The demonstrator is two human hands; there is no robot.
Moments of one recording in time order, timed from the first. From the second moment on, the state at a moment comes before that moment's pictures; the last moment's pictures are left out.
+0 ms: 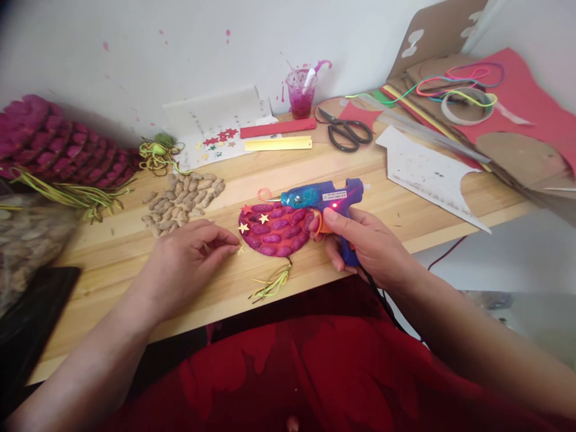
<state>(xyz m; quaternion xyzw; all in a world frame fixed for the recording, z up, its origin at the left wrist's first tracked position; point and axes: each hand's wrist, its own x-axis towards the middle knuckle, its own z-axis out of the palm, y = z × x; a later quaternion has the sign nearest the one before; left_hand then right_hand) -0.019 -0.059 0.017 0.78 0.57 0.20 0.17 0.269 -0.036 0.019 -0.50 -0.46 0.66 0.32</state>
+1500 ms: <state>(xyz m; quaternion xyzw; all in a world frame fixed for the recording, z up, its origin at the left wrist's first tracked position) -0.025 -0.059 0.024 0.79 0.55 0.18 0.20 0.271 -0.037 0.021 -0.50 -0.47 0.65 0.32</state>
